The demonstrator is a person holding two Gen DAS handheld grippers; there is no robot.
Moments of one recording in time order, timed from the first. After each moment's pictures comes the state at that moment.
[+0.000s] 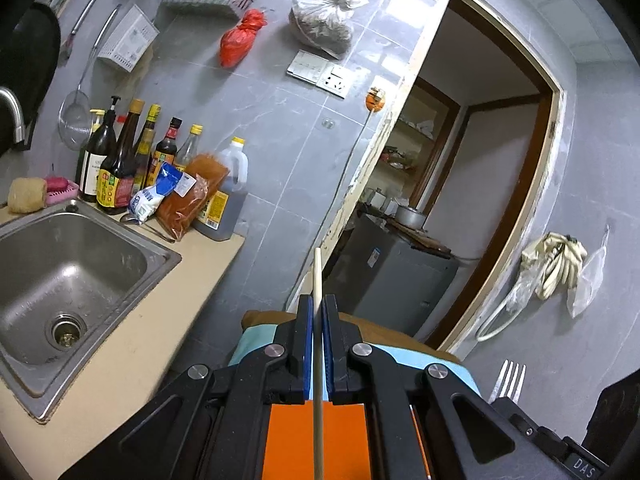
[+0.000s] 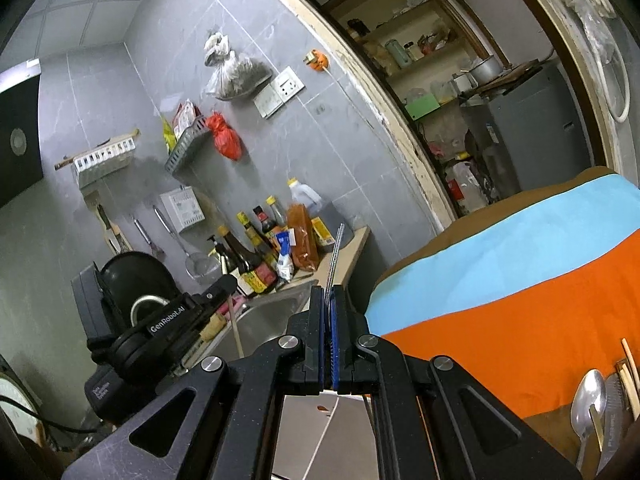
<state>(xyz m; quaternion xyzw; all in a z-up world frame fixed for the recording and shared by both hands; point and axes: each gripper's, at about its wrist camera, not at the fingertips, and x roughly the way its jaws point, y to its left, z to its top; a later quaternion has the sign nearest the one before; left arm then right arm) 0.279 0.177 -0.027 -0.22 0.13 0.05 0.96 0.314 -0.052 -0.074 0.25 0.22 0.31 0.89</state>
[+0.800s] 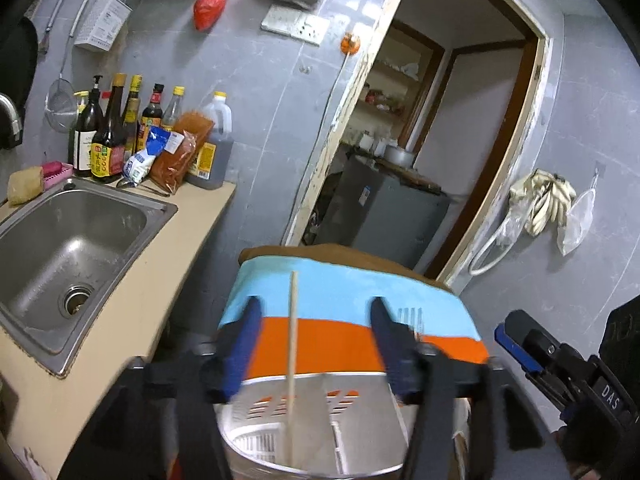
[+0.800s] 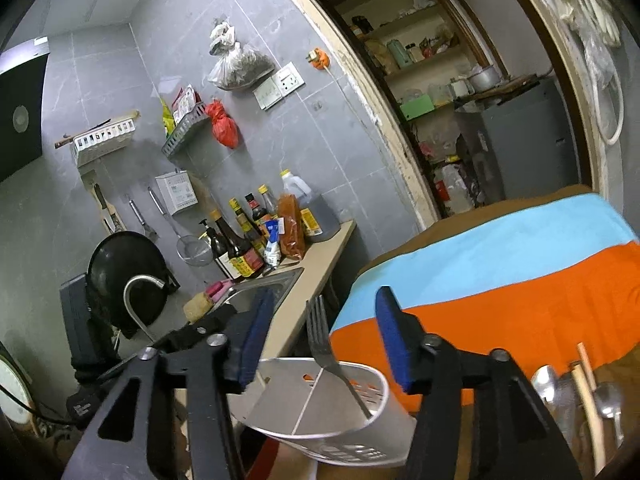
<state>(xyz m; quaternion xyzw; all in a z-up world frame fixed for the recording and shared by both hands) 0.240 0.149 -0.033 -0.19 0.22 0.02 0.96 0.285 -0.080 -0.051 0.20 0.22 0.29 0.91</state>
